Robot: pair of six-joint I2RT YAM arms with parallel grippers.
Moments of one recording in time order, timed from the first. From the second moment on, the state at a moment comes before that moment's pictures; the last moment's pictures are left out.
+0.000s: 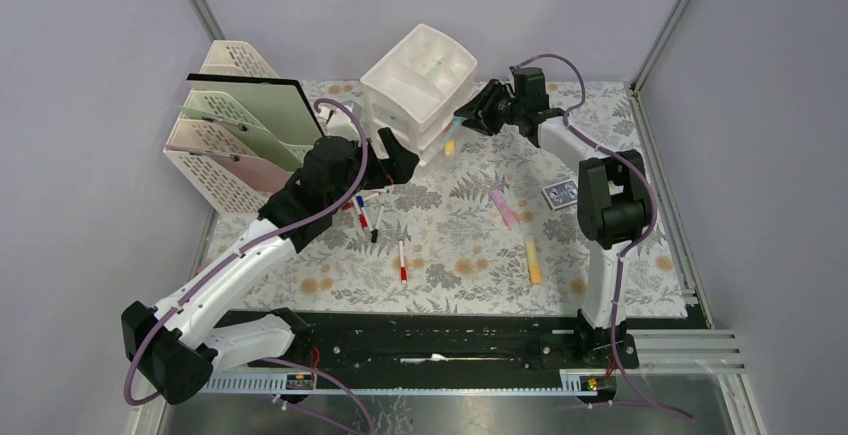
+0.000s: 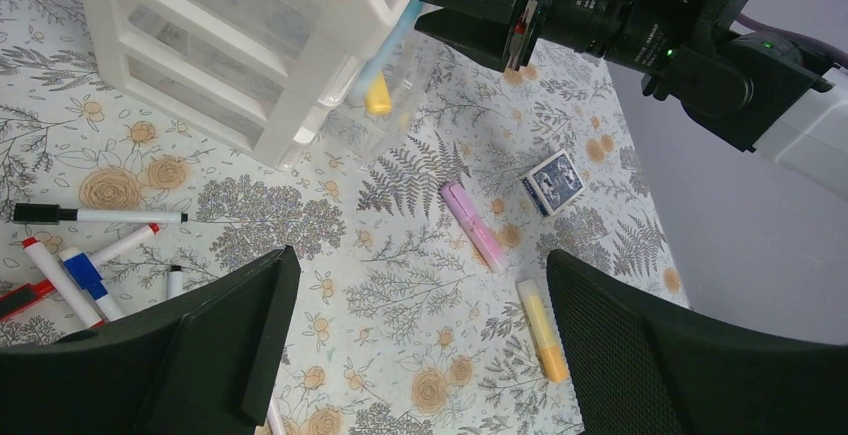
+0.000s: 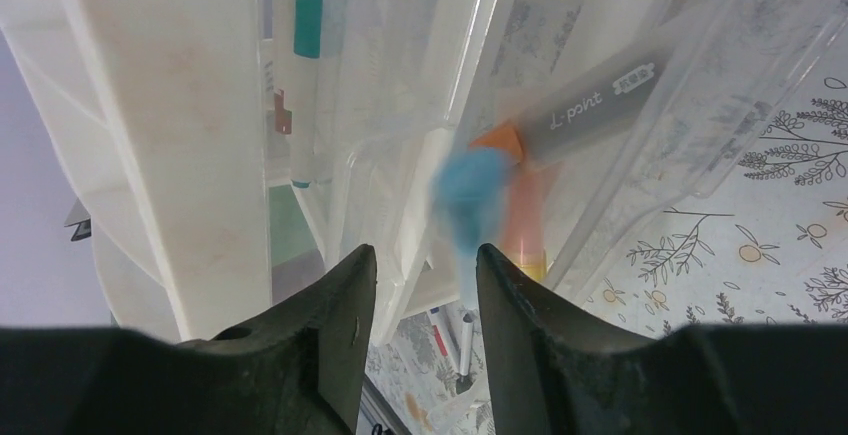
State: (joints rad) left arm -0.64 1.08 1.01 -0.25 -0.13 -0.63; right arm 0.26 2.07 1.57 -0.05 -0.51 0.99
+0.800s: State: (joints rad) left arm -0.61 1.09 0.82 0.07 0.02 -0.72; right arm 0.21 1.83 1.50 -0.17 -0.91 0.44
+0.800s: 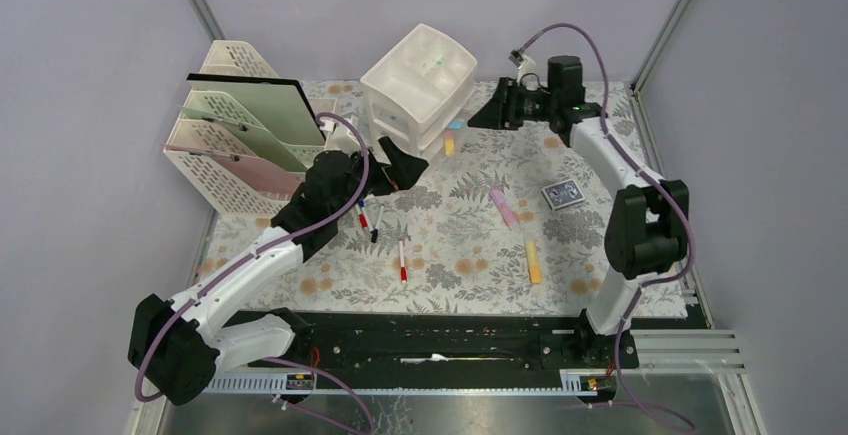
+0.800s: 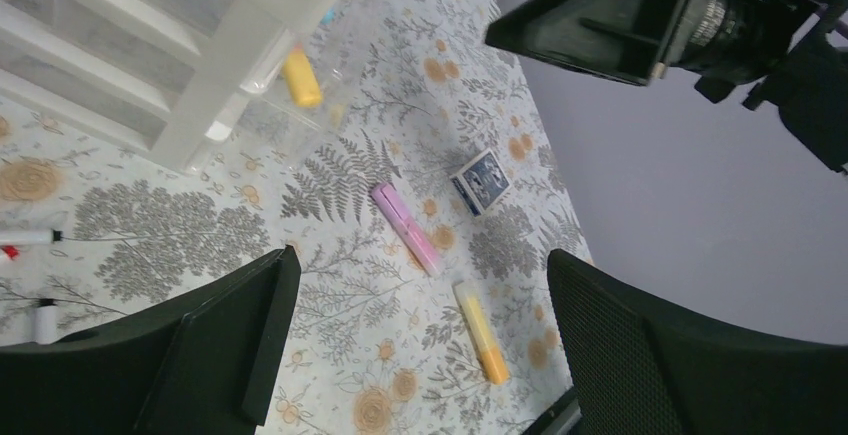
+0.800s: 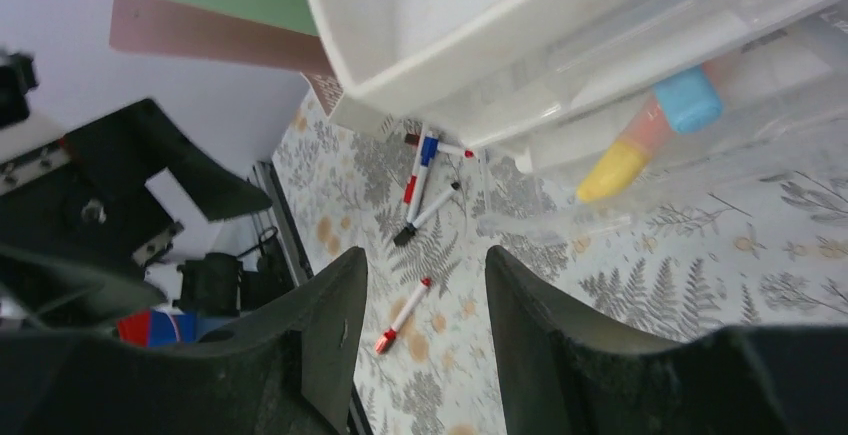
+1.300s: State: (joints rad) left arm -0.60 1.27 0.87 0.16 0.25 -0.86; right arm 0.01 1.51 1.18 -0.70 -0.89 -0.23
